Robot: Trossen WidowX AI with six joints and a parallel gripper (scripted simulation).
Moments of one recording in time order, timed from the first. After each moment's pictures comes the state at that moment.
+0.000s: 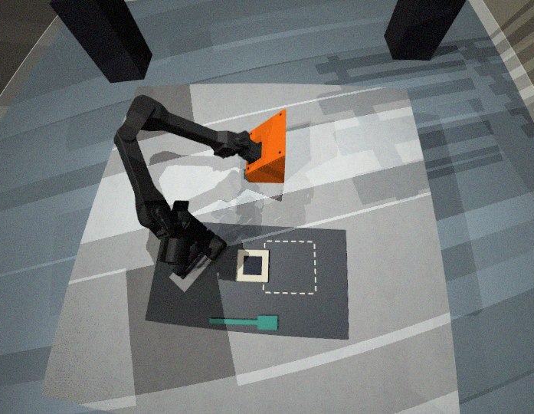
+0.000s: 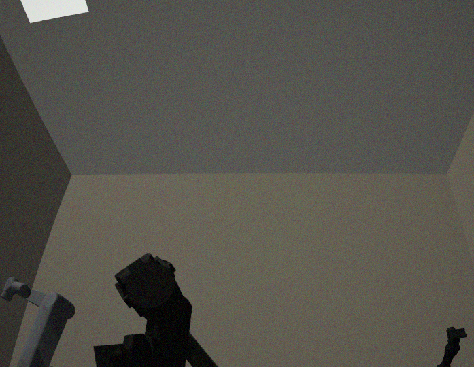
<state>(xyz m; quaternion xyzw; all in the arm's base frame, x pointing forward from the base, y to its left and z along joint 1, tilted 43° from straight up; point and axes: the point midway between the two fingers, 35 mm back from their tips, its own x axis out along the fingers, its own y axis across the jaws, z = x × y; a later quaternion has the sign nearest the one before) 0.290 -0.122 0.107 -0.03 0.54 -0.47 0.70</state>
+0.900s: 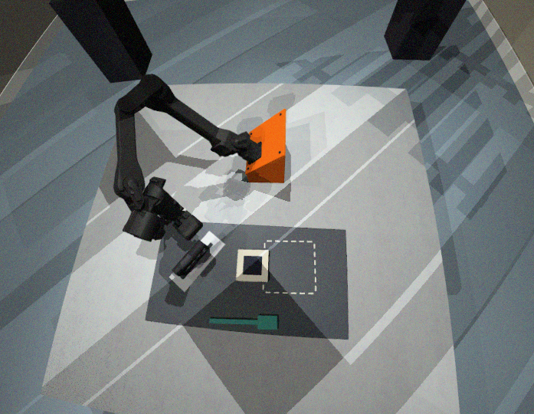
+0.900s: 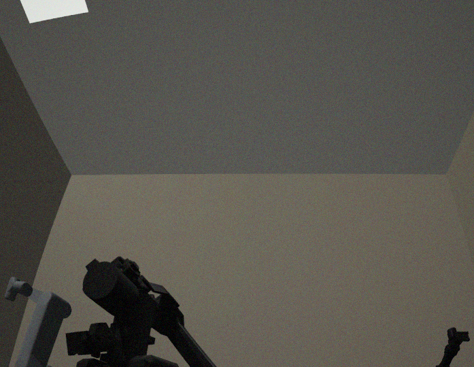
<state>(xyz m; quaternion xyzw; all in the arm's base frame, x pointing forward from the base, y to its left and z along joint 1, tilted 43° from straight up) 0.238 -0.154 0.169 -0.02 0.53 -0.47 0.70</state>
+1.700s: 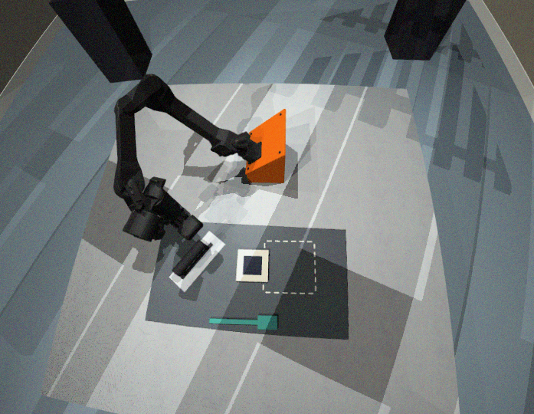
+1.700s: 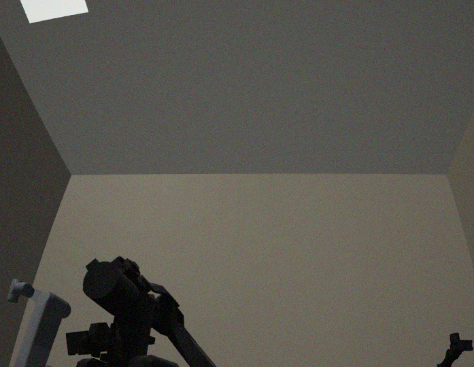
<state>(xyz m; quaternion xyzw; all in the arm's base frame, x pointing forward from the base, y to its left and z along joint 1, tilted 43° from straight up) 0.238 -0.154 0.168 -0.02 0.53 -0.47 0.70</state>
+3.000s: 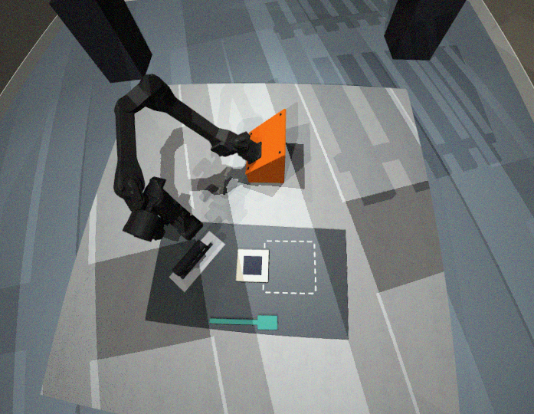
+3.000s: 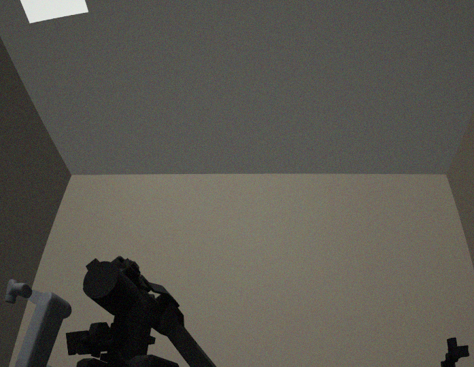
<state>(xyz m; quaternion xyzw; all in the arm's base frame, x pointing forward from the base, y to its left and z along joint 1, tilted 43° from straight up) 0.239 -0.154 0.168 -0.02 0.53 -0.47 0.70</state>
